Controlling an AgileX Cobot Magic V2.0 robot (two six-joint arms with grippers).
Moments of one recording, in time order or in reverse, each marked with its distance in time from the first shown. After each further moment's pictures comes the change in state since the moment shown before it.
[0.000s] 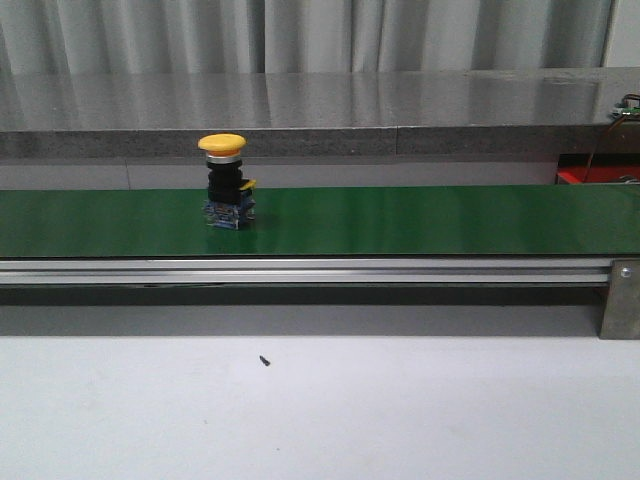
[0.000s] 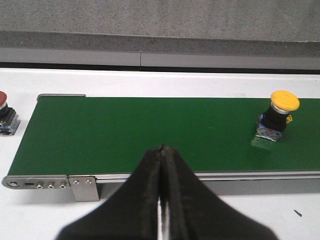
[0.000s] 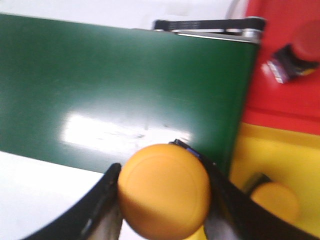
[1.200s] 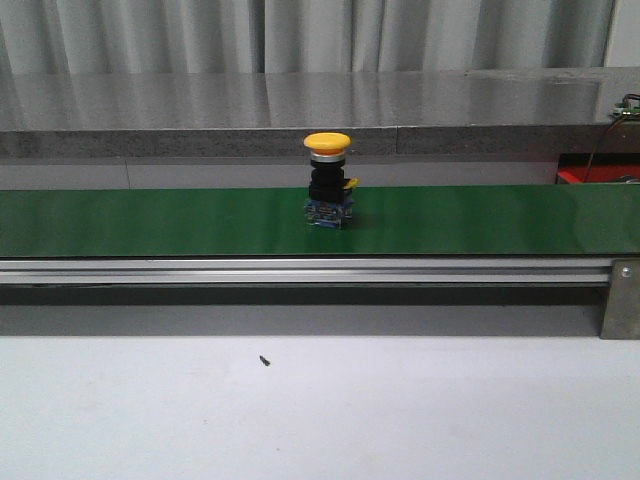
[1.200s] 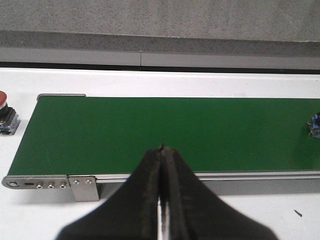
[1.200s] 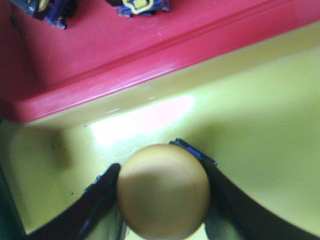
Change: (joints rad) left arm 0.000 0.000 0.000 0.000 0.000 0.000; right arm -0.319 0.372 -0.001 -0.015 -0.138 0.086
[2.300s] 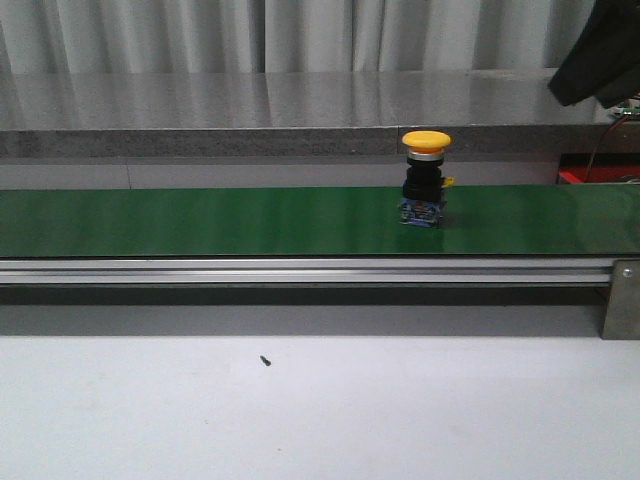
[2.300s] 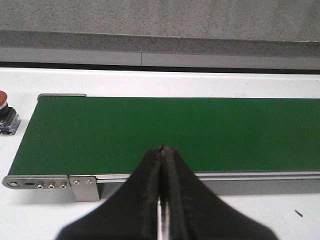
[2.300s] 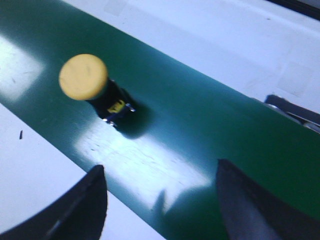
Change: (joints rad) left arm 0.000 0.000 0.000 0.000 0.000 0.000; right arm 0.489 -0.271 -0.002 0.306 0.072 -0.535
